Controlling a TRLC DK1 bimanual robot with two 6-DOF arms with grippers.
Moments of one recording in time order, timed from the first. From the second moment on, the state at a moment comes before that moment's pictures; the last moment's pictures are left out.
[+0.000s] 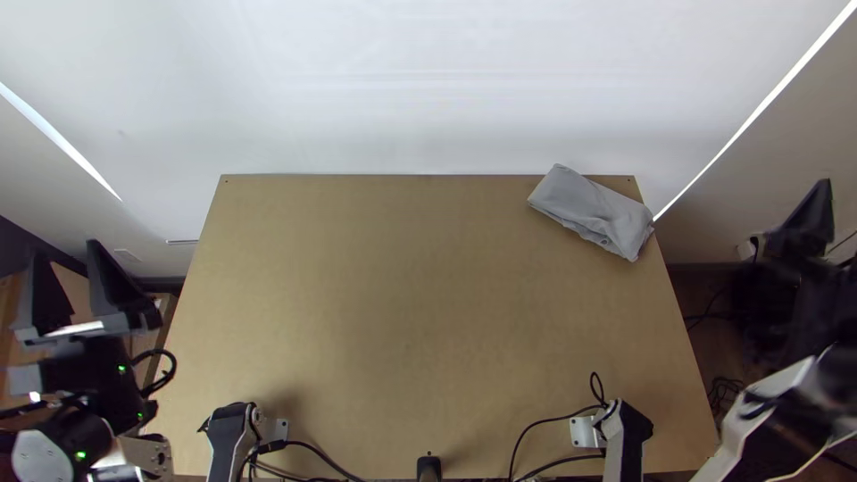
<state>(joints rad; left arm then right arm) 0.22 0.32 0.85 0.14 -0.04 -0.13 -0.66 0.64 1.21 -0.11 -0.28 0.28</state>
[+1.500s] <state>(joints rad) 0.16 0.01 0.04 0.01 -0.01 -0.14 -0.24 0.00 0.02 0.00 0.01 -0.03</state>
